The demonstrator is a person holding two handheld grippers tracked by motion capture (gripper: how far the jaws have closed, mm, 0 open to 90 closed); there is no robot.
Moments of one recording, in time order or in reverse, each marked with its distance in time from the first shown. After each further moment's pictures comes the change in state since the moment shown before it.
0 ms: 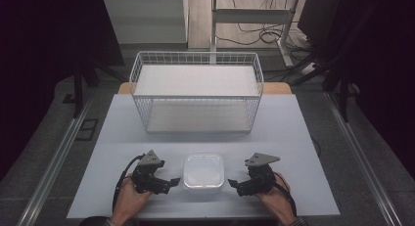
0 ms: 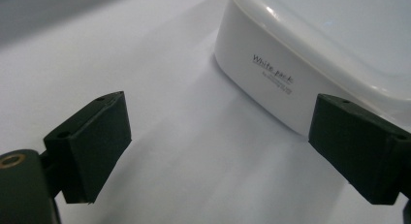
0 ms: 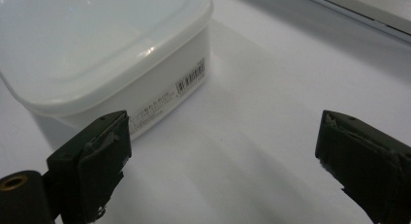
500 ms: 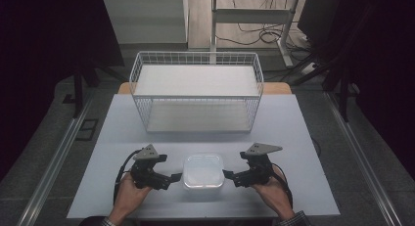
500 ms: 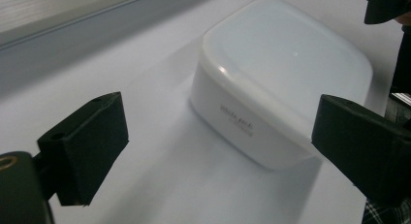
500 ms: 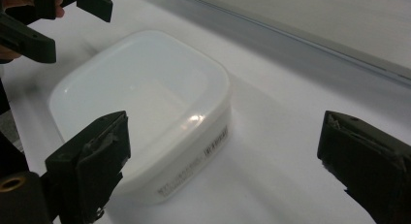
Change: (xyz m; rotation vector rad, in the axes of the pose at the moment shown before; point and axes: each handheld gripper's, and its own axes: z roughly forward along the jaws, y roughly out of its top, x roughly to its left) left arm -0.005 0.023 -0.013 -0.075 -0.064 0.012; right arm 0.000 0.033 -0.008 -0.086 0.091 0.079
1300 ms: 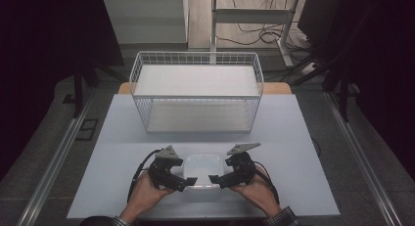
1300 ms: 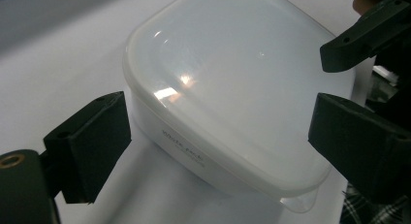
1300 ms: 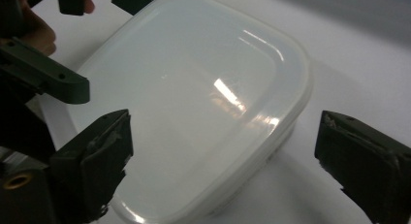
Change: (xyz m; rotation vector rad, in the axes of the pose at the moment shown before) left arm -0.018 0.013 0.035 0.117 -0.097 0.003; right arm 0.018 0.007 0.038 0.164 0.096 0.073
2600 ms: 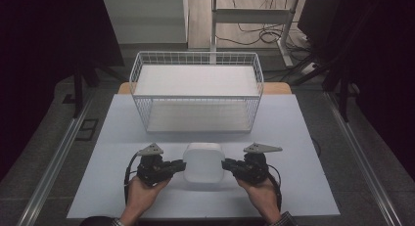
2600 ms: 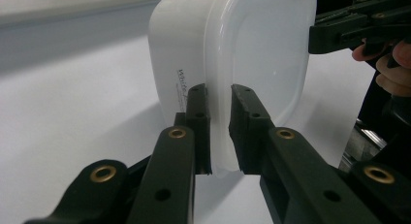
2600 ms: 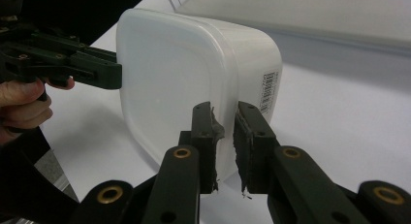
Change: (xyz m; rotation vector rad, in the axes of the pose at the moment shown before) left arm -0.002 -0.004 -0.033 -0.173 0.063 -0.163; right arm 0.007 -0.005 -0.040 -0.214 -0.067 0.136
